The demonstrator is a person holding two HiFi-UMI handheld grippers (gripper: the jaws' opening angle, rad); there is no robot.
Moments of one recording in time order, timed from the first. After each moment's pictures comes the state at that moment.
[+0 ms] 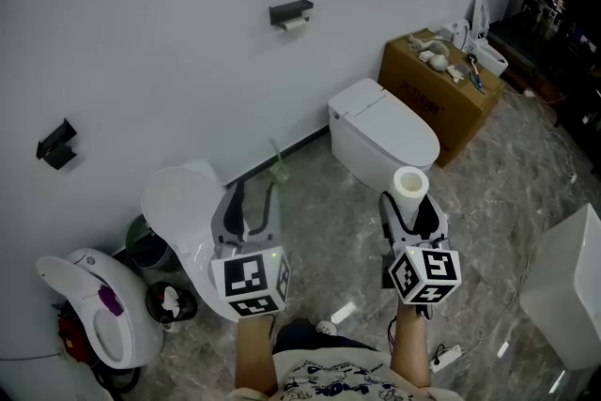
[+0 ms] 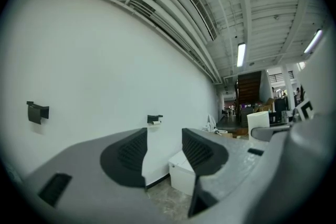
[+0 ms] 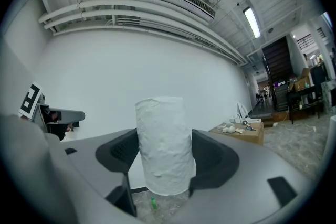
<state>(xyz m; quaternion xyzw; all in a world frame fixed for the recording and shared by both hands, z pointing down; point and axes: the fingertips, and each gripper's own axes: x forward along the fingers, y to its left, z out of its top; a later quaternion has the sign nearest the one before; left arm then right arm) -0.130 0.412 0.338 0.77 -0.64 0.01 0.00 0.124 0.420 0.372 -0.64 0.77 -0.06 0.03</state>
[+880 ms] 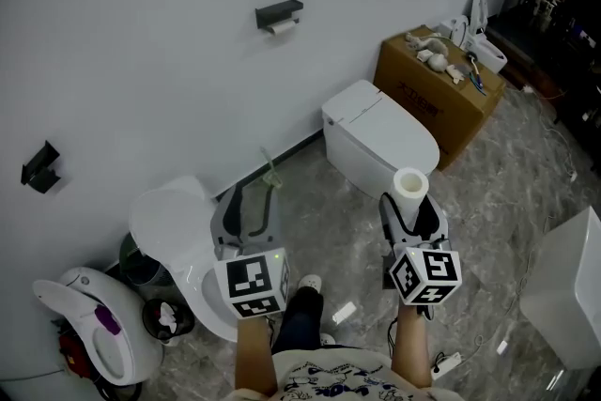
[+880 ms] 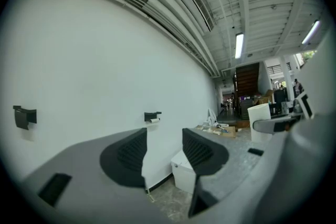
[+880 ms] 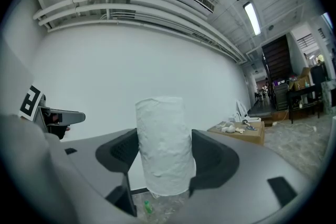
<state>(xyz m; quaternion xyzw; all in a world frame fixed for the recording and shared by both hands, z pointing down) -0.110 0.313 0.357 0.77 -0.64 0.05 -0.01 0.147 0.329 0.389 -0.65 0.76 -0.06 0.02</state>
